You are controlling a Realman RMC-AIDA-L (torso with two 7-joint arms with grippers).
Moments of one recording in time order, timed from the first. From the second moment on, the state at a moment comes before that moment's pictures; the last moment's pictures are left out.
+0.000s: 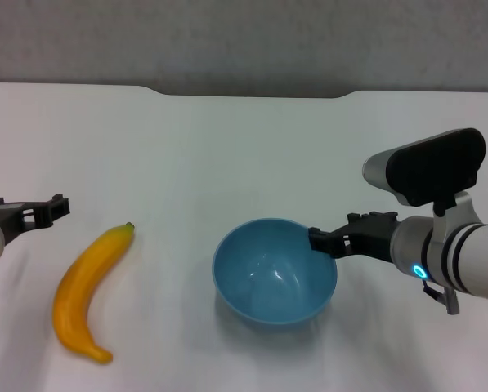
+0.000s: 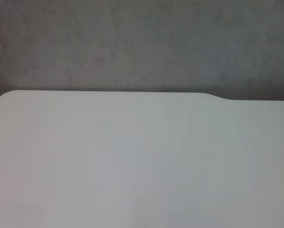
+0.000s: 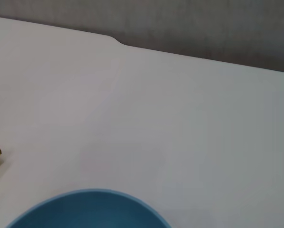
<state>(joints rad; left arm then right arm) -0.10 -2.03 -1.35 -1.49 0.12 0.60 2.57 0.36 2.01 -2.00 -1.28 0.36 0.59 0.17</state>
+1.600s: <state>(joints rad) -0.09 -2.03 -1.36 -1.46 0.13 0.59 2.57 0.38 2.01 -2.08 -1.12 0.43 0.47 0.19</state>
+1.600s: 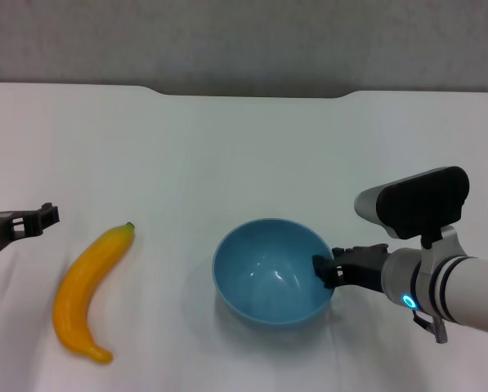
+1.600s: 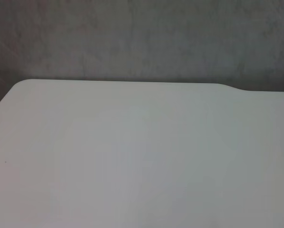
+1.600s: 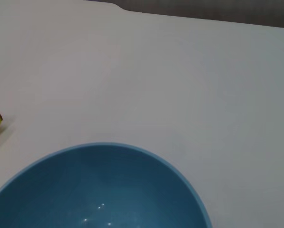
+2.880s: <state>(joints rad) -0.06 -2.03 -1.25 -1.52 0.19 0.66 2.64 0.33 2.01 -2.03 -1.15 0.39 0.47 0.16</state>
